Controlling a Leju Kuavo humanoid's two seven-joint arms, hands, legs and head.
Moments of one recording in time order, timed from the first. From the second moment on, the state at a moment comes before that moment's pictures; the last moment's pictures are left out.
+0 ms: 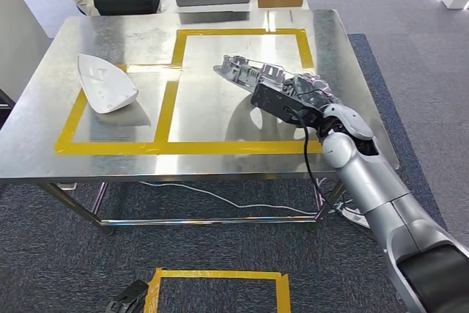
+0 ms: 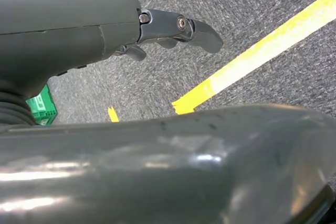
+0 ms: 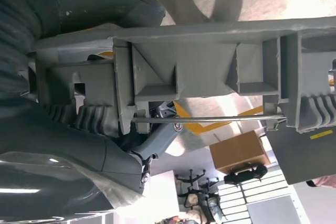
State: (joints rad) left arm -0.16 0.02 -0.06 -0.26 -0.37 -0.07 0.15; right arm -0.85 -0.04 0.67 -1.01 0.61 0.09 0.16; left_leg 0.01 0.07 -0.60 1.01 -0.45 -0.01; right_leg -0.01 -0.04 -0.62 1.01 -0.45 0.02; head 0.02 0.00
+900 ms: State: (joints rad) left arm -0.16 0.02 -0.06 -0.26 -0.38 -0.05 0.16; right arm -0.84 -0.04 0.68 -1.01 0.60 0.08 0.16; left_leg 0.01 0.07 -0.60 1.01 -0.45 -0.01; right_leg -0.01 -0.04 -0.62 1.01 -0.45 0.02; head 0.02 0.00
